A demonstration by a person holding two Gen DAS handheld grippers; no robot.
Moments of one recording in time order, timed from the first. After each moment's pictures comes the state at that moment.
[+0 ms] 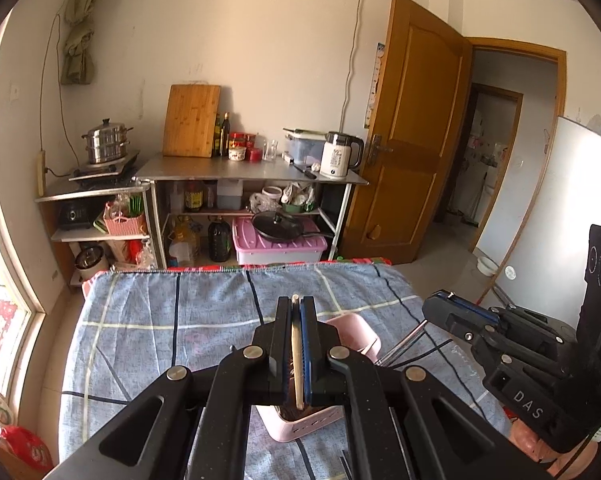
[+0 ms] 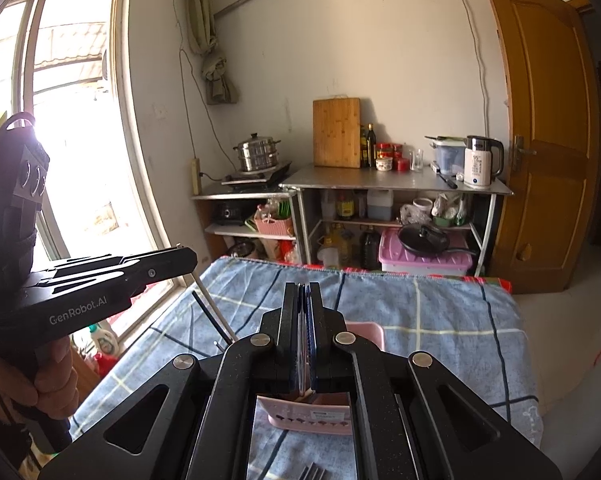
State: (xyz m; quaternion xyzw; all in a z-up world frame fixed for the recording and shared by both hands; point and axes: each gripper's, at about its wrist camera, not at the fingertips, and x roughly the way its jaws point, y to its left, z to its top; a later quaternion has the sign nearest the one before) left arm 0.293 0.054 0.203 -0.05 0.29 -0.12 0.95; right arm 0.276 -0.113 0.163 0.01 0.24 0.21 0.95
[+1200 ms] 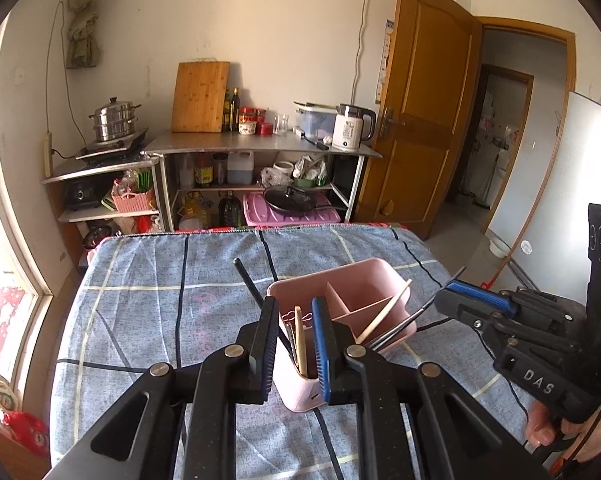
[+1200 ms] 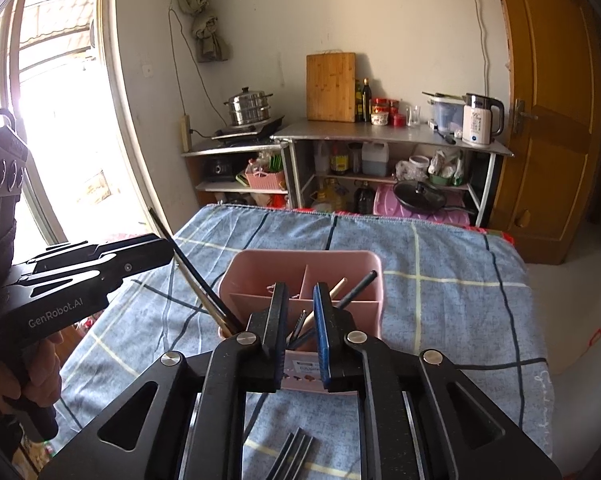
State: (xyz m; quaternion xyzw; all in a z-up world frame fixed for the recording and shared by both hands) left arm 0.277 0.058 0.147 -0.03 0.31 -0.10 0.94; right arm 0.274 -0.121 0.112 0.00 0.30 0.20 0.93
